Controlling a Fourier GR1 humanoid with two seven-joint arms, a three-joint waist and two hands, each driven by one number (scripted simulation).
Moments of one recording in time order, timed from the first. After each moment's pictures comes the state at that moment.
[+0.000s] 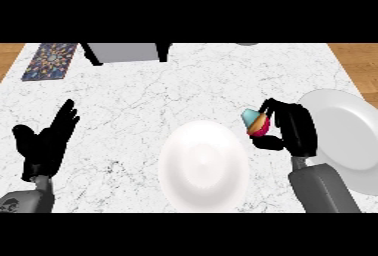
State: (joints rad) left arm -0.09 0.30 0.04 -1.42 0.12 0.08 0.15; right arm -0.28 -0.19 0.15 -1.31 0.91 -0.37 -0.01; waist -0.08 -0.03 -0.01
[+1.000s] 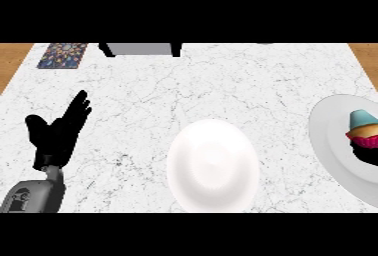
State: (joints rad) left arm -0.16 0.26 0.03 -1.43 0.09 0.05 0.18; right arm -0.03 -0.37 -0.27 -1.72 0.72 -0.21 0.23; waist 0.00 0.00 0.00
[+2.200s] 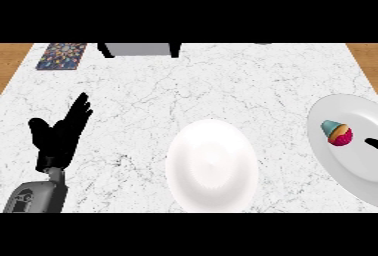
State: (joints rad) left arm -0.15 0.24 0.05 -1.40 0.06 0.03 0.15; right arm -0.17 -0.49 -0.50 -1.26 0.30 0.02 -0.37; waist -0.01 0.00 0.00
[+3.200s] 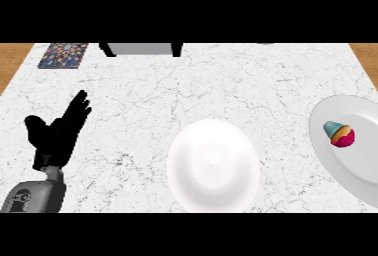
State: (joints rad) left arm -0.15 0.22 0.07 -1.44 0.05 0.01 0.18; right arm -0.05 -0.58 -0.72 -1.23 -0.17 0.45 -0.24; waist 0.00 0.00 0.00
